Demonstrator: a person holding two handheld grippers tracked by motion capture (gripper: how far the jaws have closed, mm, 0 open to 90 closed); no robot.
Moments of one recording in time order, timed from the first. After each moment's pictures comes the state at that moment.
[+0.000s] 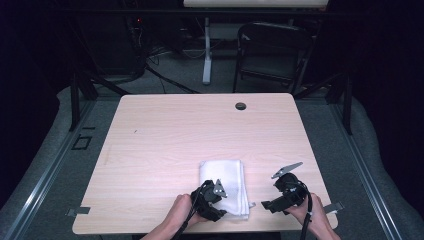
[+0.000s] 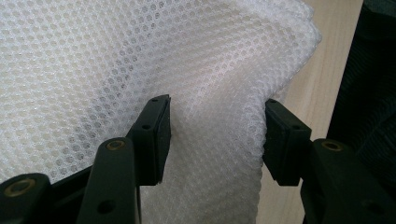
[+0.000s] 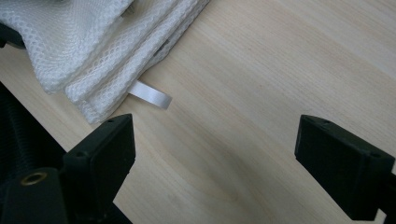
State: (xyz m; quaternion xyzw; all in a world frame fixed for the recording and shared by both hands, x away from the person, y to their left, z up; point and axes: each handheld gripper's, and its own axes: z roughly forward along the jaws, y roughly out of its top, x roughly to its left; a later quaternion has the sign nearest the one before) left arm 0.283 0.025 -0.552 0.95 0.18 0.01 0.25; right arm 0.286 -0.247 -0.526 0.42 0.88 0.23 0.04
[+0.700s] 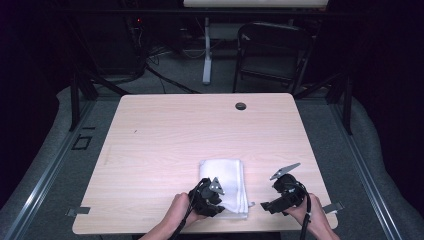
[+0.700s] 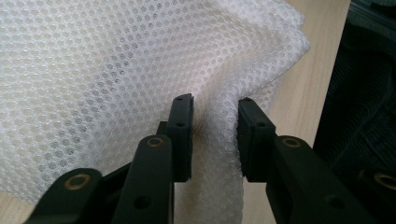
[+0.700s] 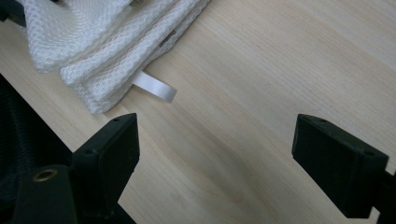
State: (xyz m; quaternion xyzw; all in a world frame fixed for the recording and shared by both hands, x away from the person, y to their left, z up) left arm 0.289 0.033 -0.552 0.94 0.20 -0.02 0.28; right arm 0.285 -0.242 -0.530 0.42 0.88 0.23 0.04
